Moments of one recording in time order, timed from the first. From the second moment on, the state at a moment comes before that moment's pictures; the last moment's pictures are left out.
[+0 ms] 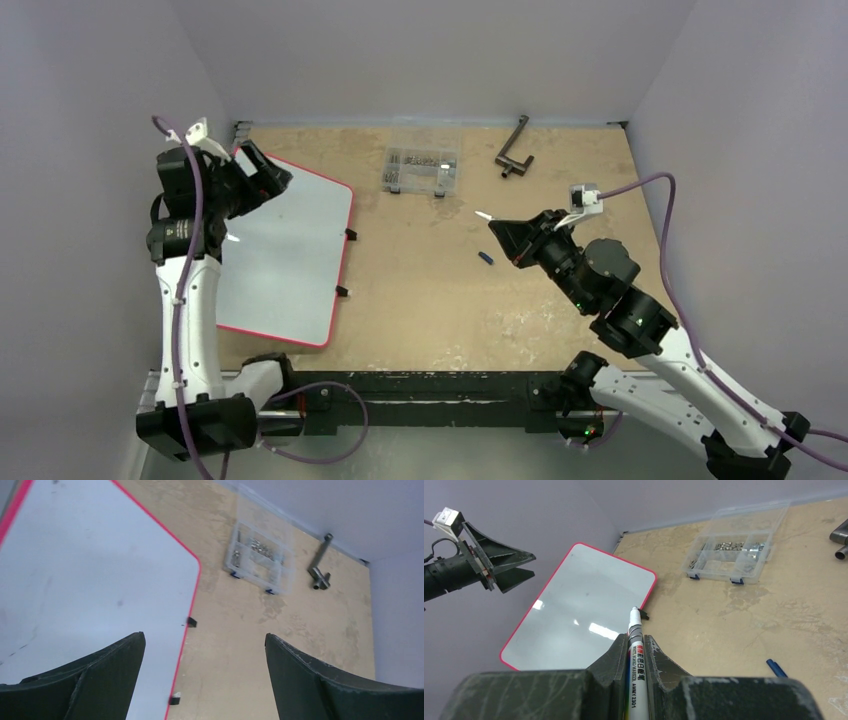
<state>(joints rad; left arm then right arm) 0.14 1.05 1.26 -0.66 0.29 -0.44 0.80 0.65 0.85 -0.22 0.28 0.58</state>
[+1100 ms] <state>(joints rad) 0.66 1.45 1.24 -0.65 0.49 -0.49 0.80 0.70 0.86 -0.24 0.18 0.60</state>
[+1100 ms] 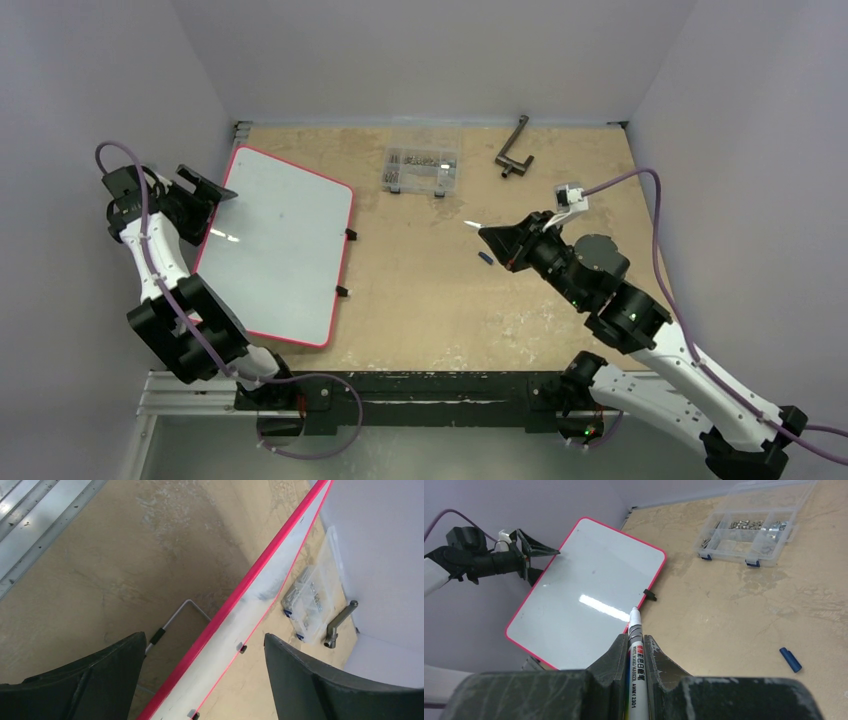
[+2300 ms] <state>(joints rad) 0.27 1.46 1.25 -0.55 0.51 -0.53 0.80 0.64 0.86 -0.31 0.19 0.60</state>
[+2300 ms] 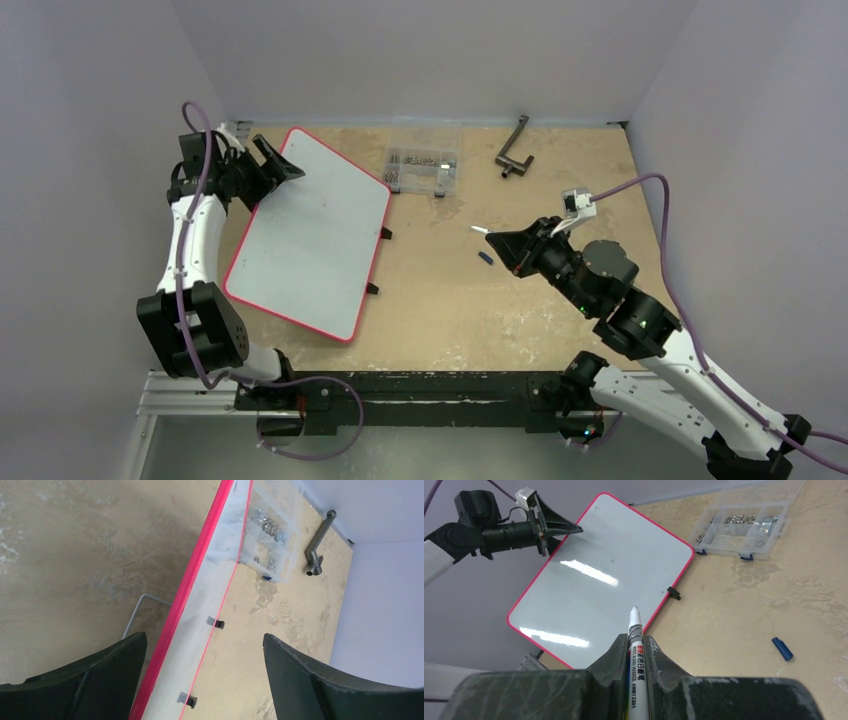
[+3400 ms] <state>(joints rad) -0.15 1.85 1.57 -0.54 0.61 -0.46 0.80 0.59 0.86 -0.39 0.25 0.59</state>
